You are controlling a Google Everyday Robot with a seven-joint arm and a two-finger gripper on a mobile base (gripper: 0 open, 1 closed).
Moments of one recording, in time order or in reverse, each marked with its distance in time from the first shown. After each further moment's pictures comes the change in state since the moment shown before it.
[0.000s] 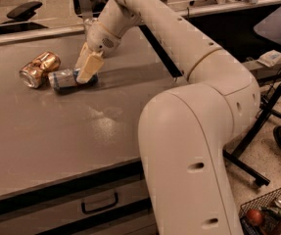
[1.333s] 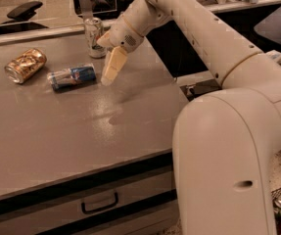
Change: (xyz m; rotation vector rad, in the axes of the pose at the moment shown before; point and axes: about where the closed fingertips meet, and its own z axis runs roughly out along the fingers) arm 0.024 0.013 -0.049 0.107 -0.068 0.058
